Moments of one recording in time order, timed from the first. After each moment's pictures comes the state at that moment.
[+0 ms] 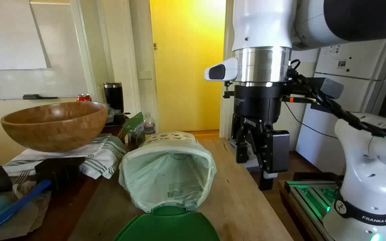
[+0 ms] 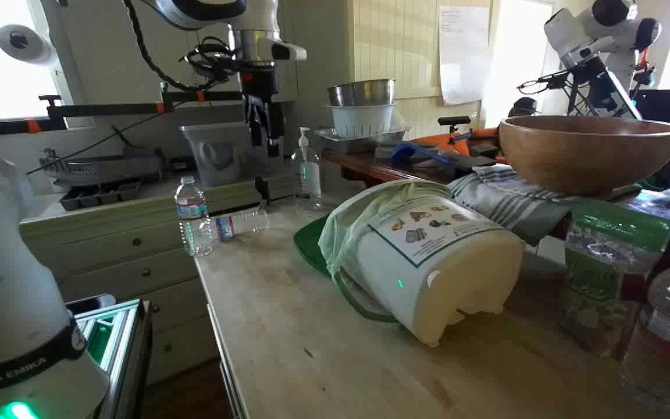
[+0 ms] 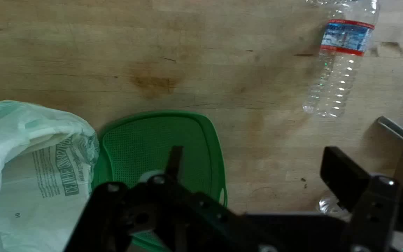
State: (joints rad) arm 0.15 -0.47 0.10 -2.37 0.15 1.93 0.02
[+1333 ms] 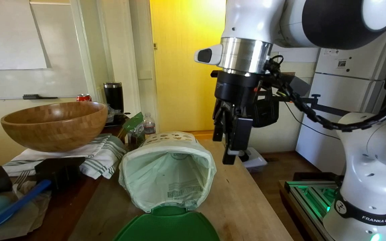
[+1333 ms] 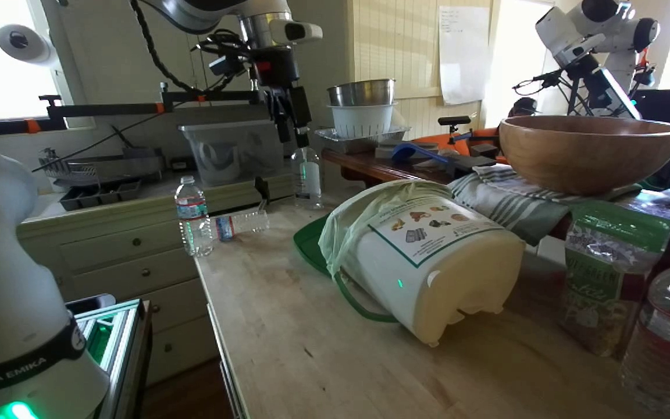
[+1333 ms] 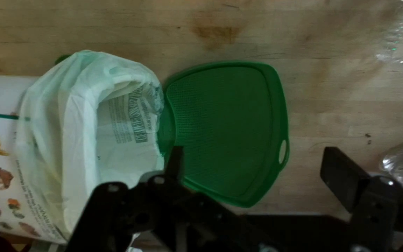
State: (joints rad) arm 0.07 -0.46 0.11 -2.35 0.00 2.05 0.05
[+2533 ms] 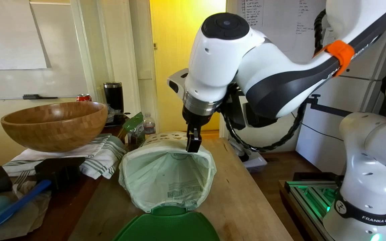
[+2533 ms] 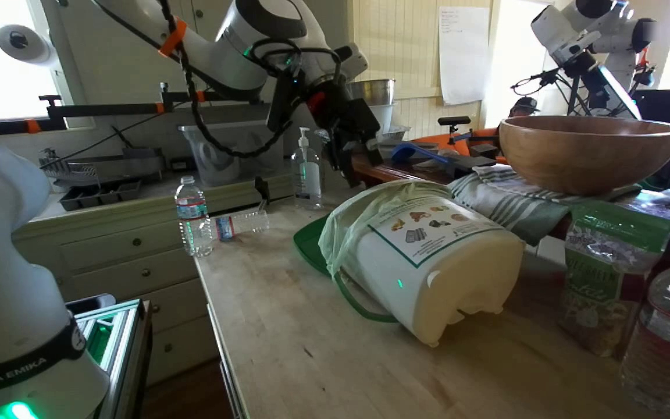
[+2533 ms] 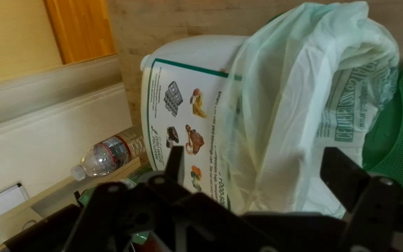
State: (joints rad) arm -0.06 -0.21 0.14 -2.30 -0.74 2.14 0.38
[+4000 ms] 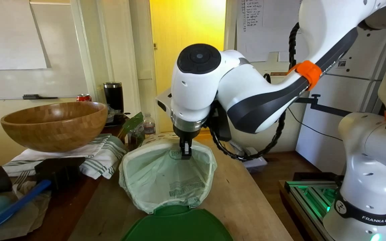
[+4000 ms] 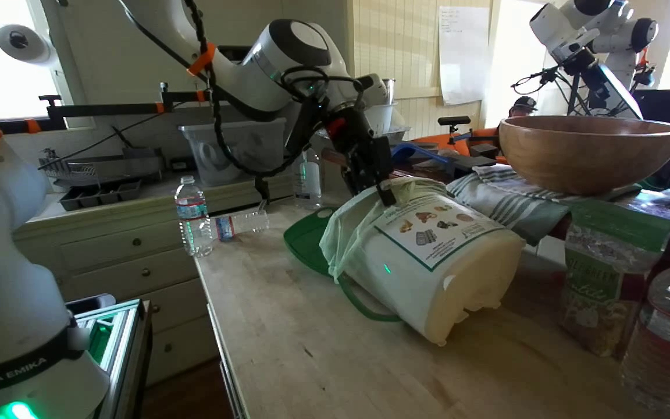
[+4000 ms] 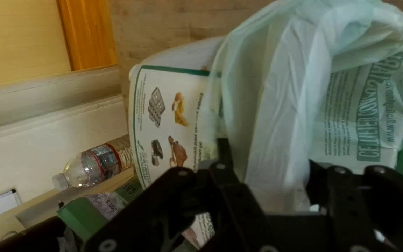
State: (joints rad) arm -0.02 -0.07 0.09 -2.23 -0.81 2.13 0.41
